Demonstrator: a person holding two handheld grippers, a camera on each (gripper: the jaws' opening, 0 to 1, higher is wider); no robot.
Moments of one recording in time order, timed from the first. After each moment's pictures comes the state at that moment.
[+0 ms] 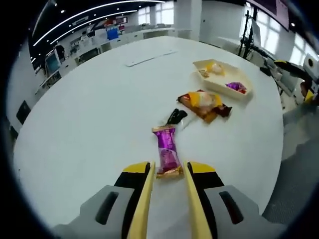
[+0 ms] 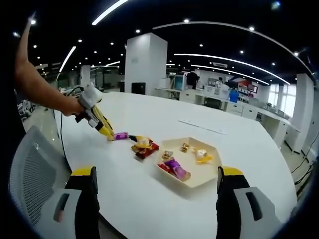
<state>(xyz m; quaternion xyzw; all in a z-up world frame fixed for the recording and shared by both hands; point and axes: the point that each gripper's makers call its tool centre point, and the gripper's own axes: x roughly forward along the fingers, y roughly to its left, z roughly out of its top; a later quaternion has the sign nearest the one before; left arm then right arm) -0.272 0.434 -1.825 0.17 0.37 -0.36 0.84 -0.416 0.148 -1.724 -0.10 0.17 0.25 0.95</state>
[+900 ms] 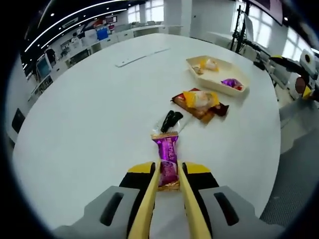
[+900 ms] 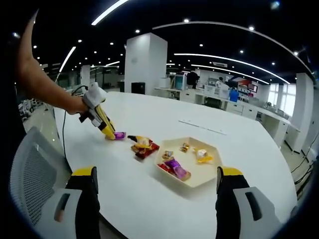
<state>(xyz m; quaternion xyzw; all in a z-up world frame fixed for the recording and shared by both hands) -0.273 0.424 -1.831 0.18 0.39 -0.39 0.81 -0.416 0.148 -1.724 -0.10 0.17 0.25 0.95</state>
